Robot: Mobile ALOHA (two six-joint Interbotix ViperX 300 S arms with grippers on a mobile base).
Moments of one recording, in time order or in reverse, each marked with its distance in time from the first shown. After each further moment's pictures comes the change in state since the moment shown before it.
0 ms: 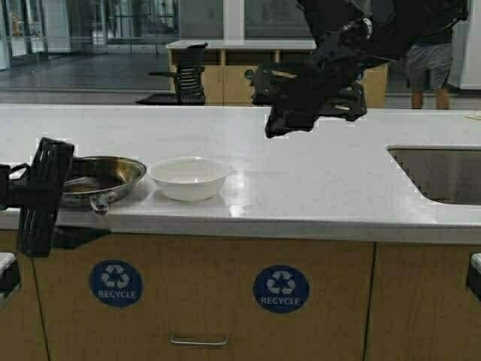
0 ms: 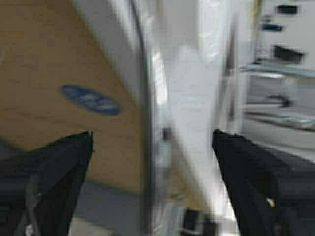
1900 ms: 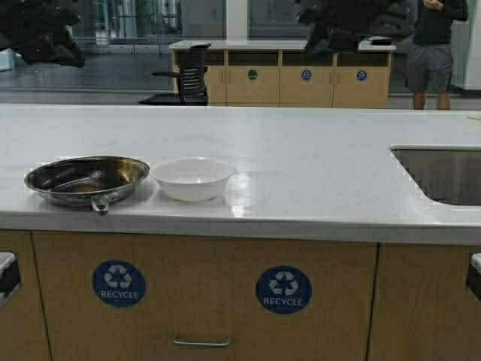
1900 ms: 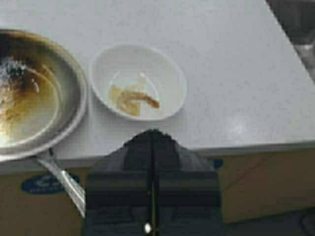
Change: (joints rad) left arm -0.195 -1.235 0.103 0.410 0.831 0.055; right arm -0.147 -0.400 0.008 -0.005 0.321 -0.163
